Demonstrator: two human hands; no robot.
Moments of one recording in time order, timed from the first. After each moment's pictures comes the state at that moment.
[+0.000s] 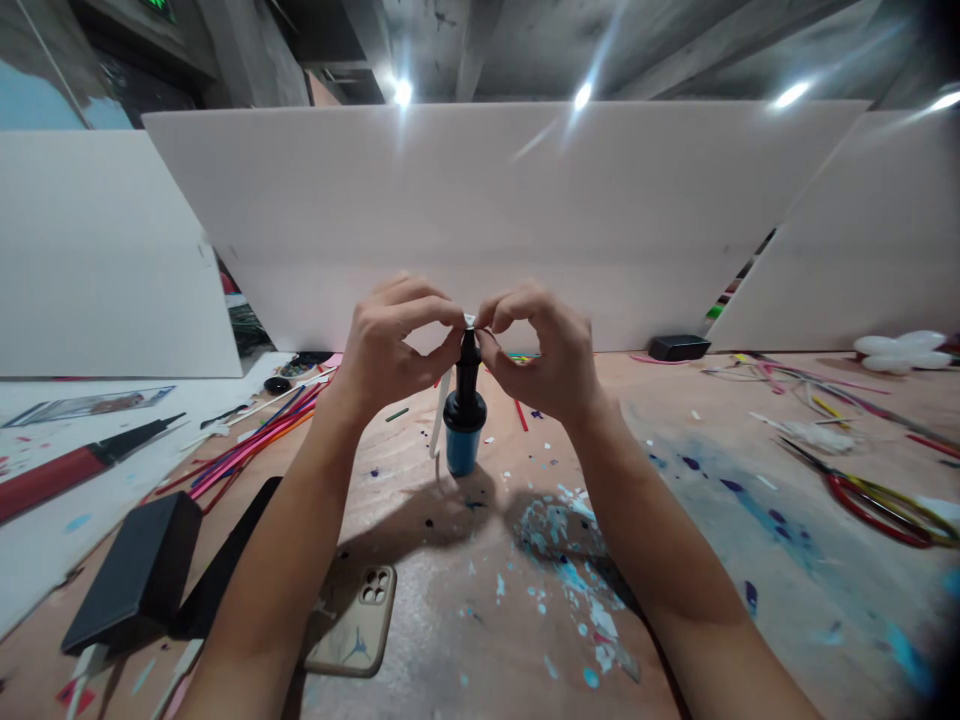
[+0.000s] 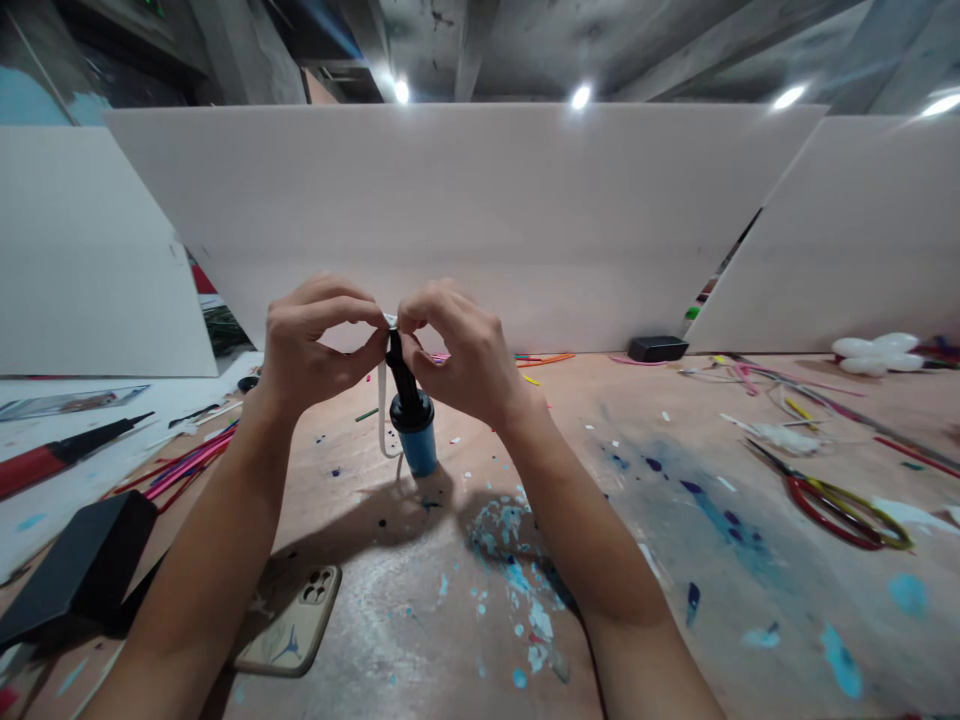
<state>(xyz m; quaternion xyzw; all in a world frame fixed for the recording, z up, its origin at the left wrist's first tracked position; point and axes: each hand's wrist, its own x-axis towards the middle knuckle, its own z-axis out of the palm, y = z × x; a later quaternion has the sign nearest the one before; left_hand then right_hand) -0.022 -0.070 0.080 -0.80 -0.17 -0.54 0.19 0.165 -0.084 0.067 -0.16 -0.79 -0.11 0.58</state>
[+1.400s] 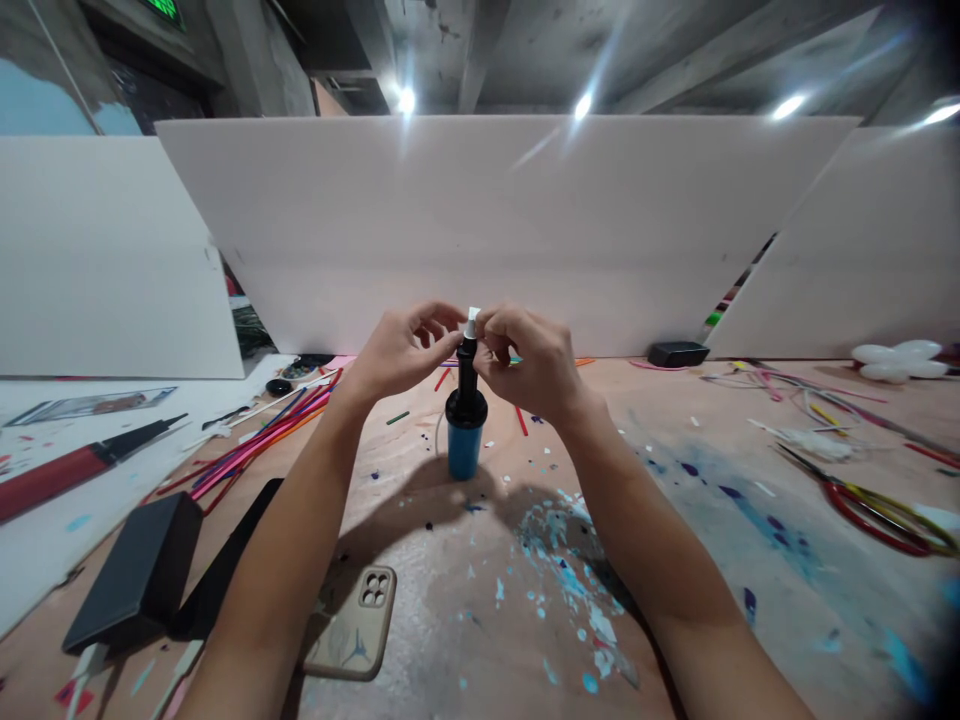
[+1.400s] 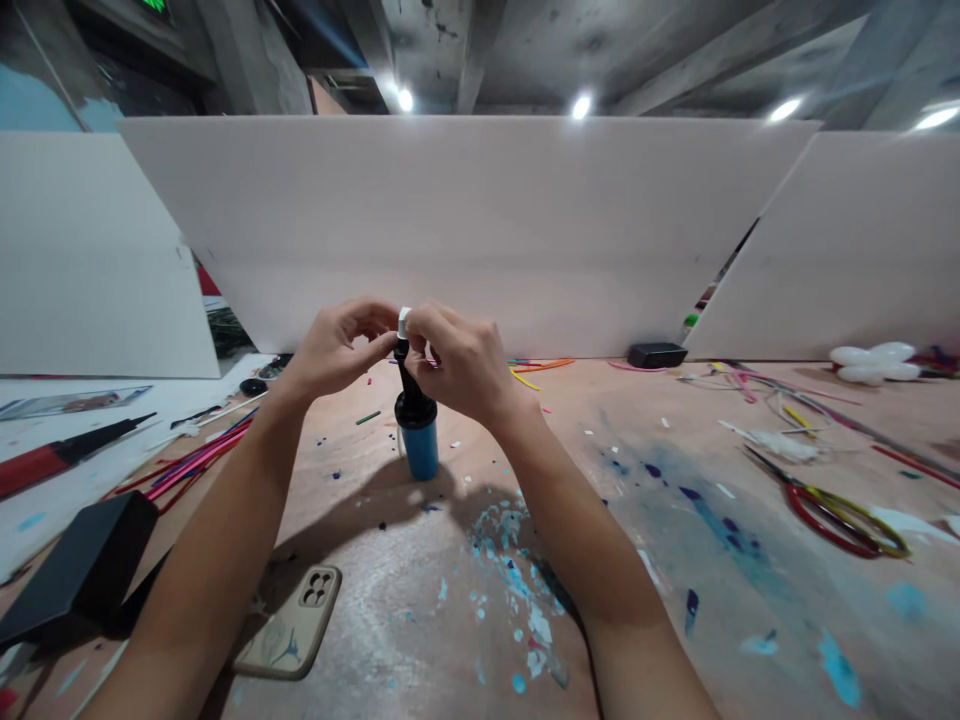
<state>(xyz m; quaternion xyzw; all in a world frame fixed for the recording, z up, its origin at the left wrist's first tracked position) -0.022 -0.051 0.070 -0.82 -0.26 -0.49 -0.14 0.165 -0.068 0.056 -0.22 -0.80 -0.19 0.53</state>
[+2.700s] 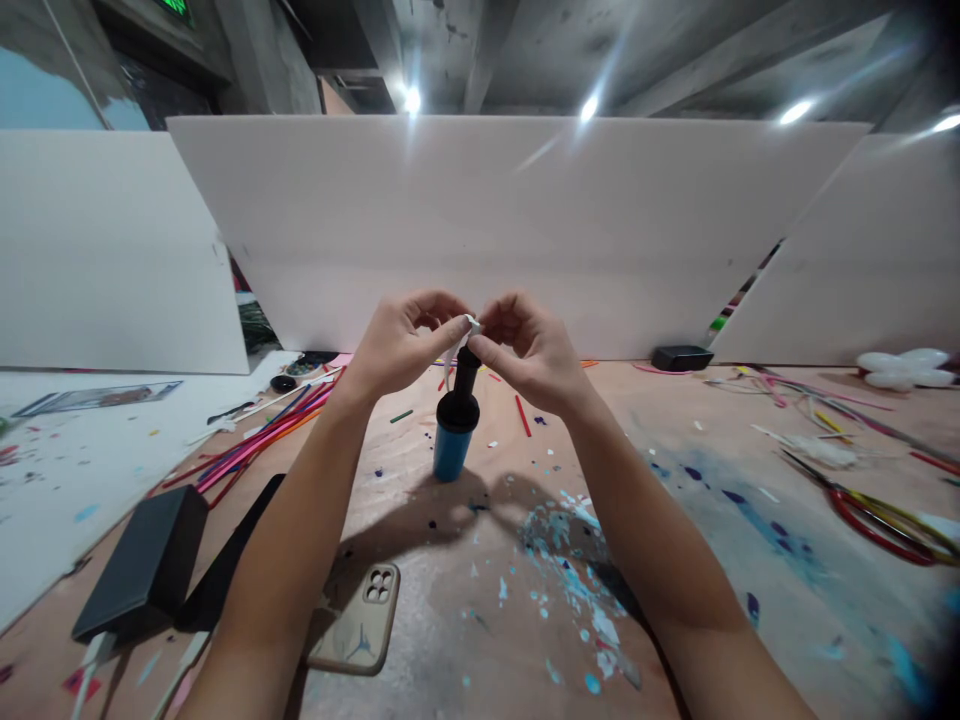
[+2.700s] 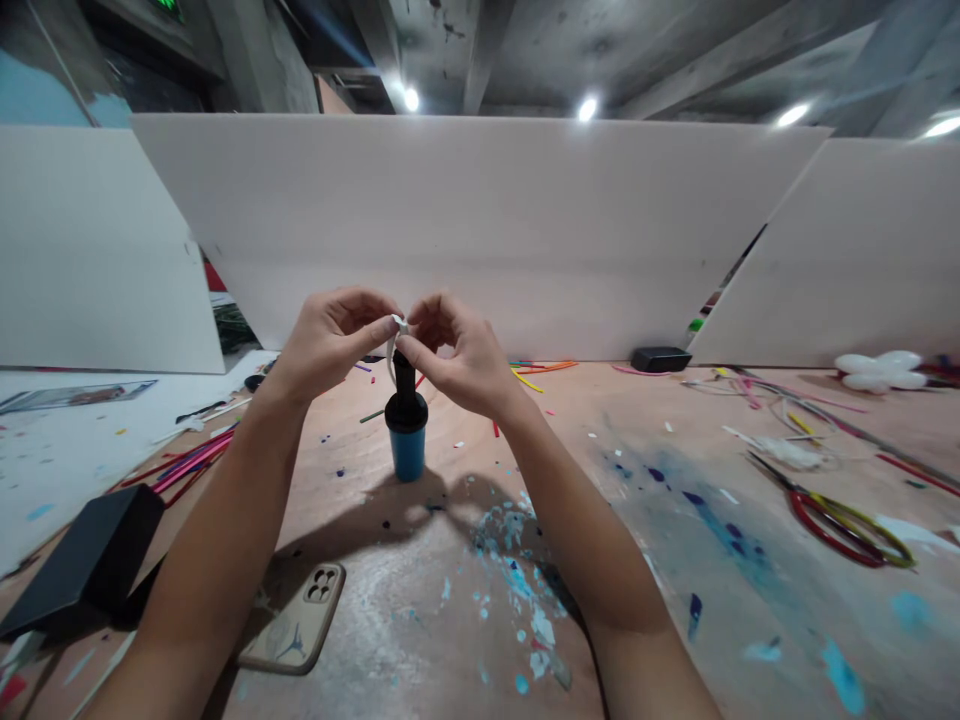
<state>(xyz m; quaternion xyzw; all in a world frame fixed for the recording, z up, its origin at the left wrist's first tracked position) -0.022 -0.067 0.082 -0.78 -0.25 -0.54 -0.19 0.157 -0.074 0.063 -0.19 -0.77 0.24 0.55</state>
